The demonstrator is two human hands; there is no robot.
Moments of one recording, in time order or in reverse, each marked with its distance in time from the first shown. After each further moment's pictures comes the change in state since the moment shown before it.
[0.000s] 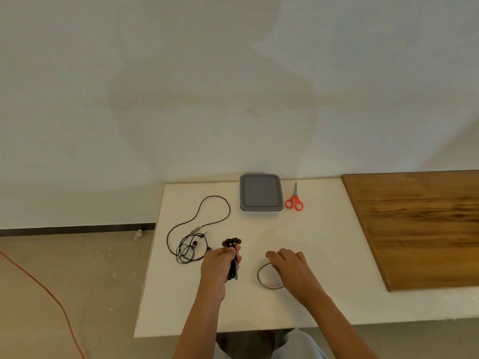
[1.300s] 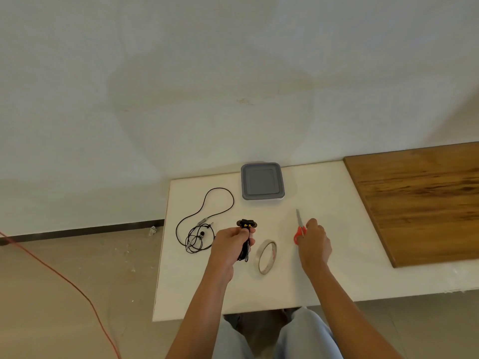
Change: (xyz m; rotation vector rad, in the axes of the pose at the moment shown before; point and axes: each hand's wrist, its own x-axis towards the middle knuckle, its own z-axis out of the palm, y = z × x) left_hand -0.038 0.025 0.014 0.213 -0.094 0.129; right_hand 0.024 0.014 -0.002 0.264 0.217 0.837
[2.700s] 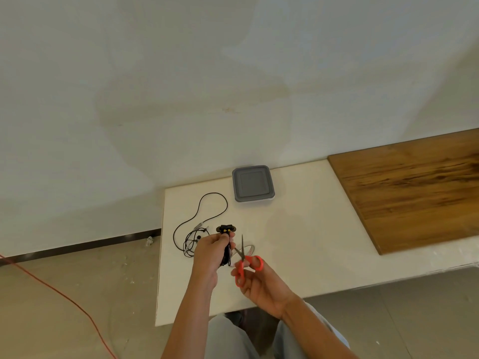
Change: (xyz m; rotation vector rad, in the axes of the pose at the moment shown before) left_hand -0.024 0.003 -0.022 0.014 0.098 0.042; right_hand -0.125 -0.036 -0.012 1.593 -1.179 0.409
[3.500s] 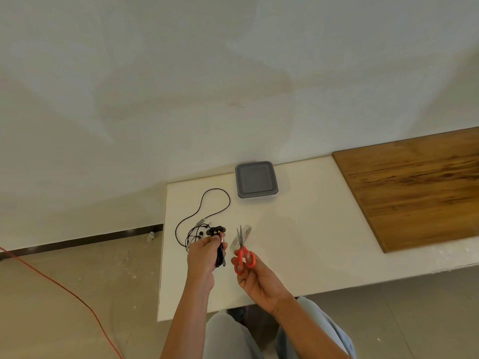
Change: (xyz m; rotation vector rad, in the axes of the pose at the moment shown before) left_hand 0.013 -0.015 -0.015 -0.122 0.121 -0.056; right_hand 0.025 0.016 -0.004 0.217 -0.027 -0.112
